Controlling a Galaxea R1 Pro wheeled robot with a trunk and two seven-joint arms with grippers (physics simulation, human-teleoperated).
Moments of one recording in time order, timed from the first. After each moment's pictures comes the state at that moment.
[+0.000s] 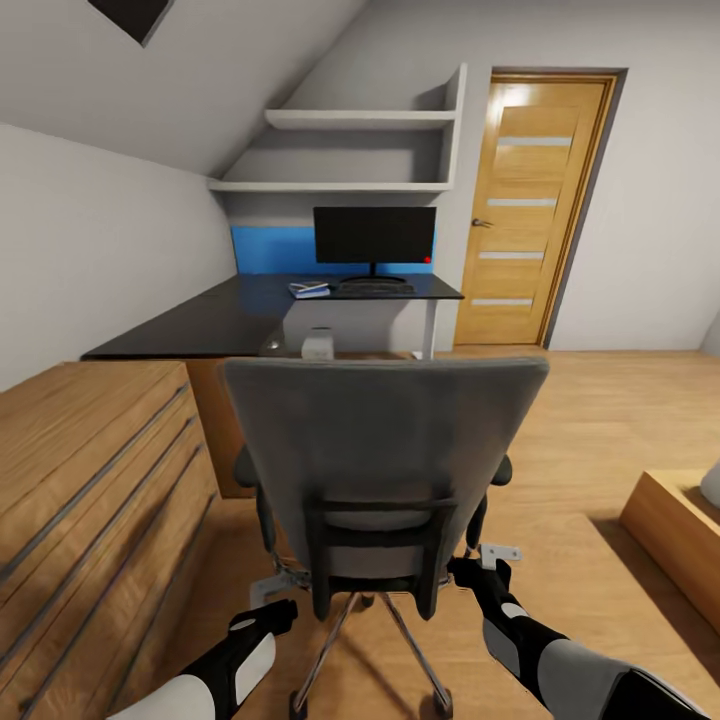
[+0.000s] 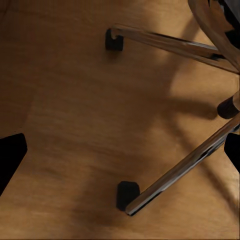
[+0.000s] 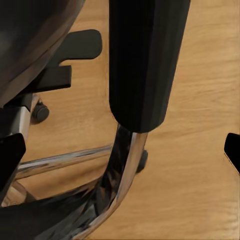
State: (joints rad) left arm -0.60 -0.11 -0.22 -0.24 0.42 0.00 0.27; right arm -0.72 -0.01 0.78 -0.07 -0.87 -0.42 -0.07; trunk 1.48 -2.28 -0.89
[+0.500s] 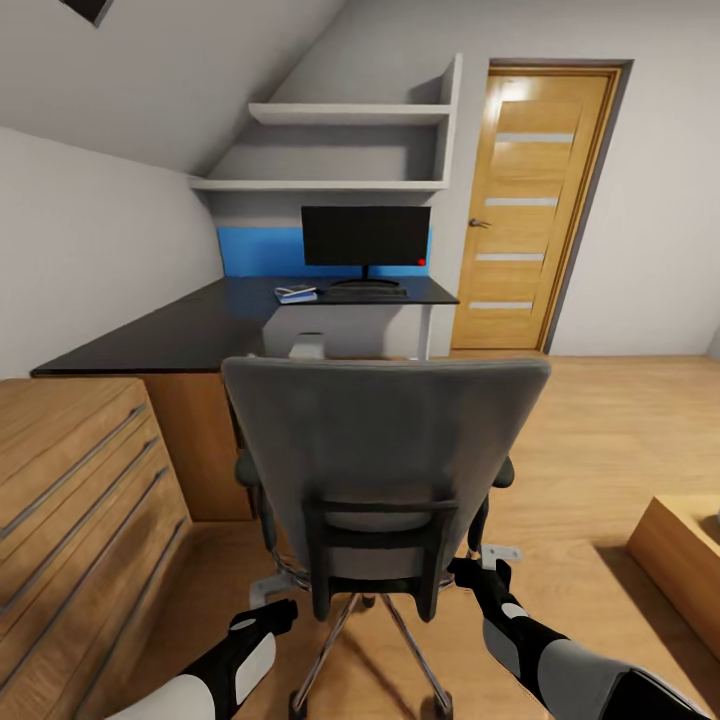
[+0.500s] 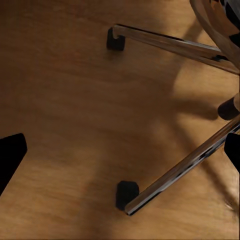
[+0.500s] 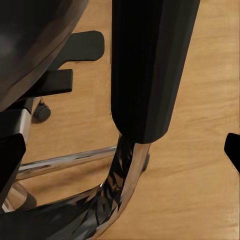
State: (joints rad) left arm -0.60 -0.11 -0.22 -0.24 0.42 0.00 0.27; right arm -0.72 -0.01 0.79 -0.07 -0.87 -0.42 -0.07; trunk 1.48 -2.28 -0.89
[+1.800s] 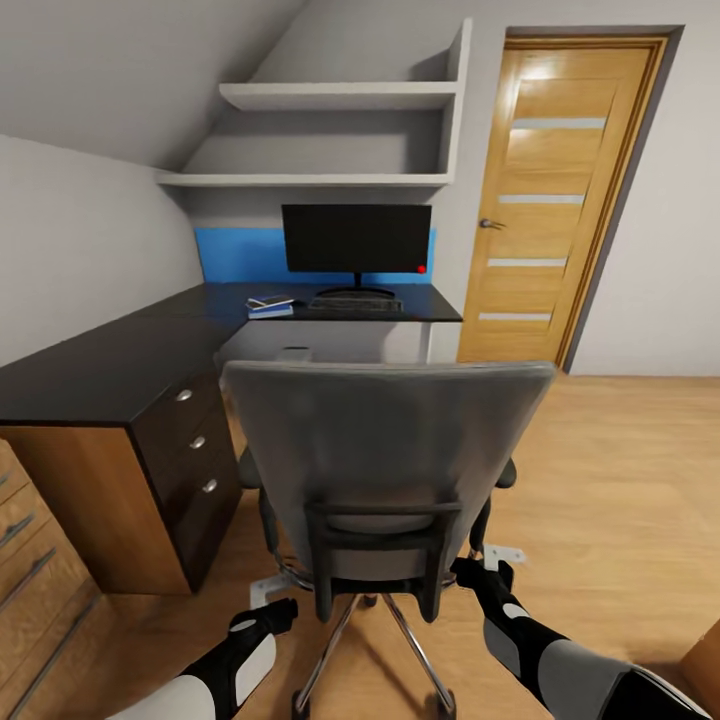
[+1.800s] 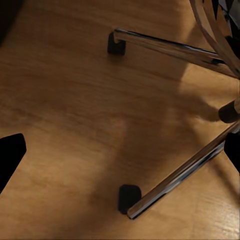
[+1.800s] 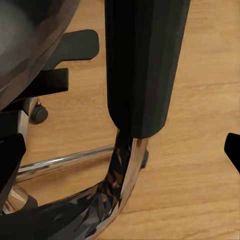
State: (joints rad) left arm -0.60 -0.11 -0.22 -0.23 0.42 -0.02 0.27; right arm -0.72 -0.01 0.77 -0.07 -0.88 -0.42 -0.08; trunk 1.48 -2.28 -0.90
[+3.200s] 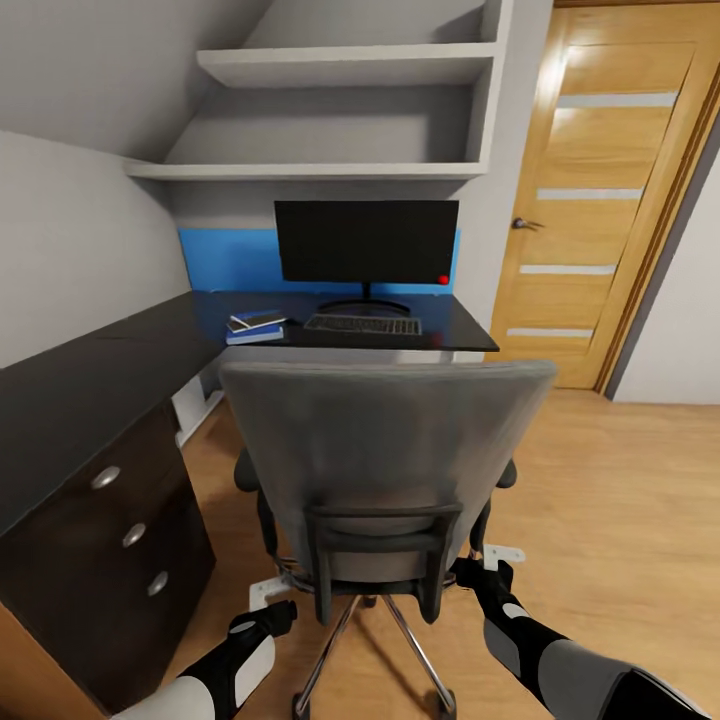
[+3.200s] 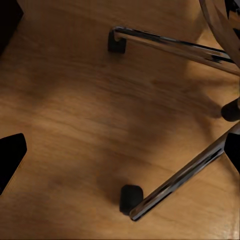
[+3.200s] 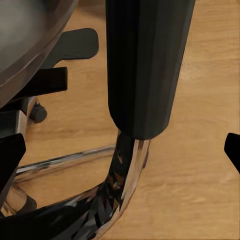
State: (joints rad) left arm -0.60 -0.11 -0.22 -0.23 0.42 -0.02 0.27; right arm -0.72 -0.01 0.78 -0.07 -0.88 -0.42 -0.07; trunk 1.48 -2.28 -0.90
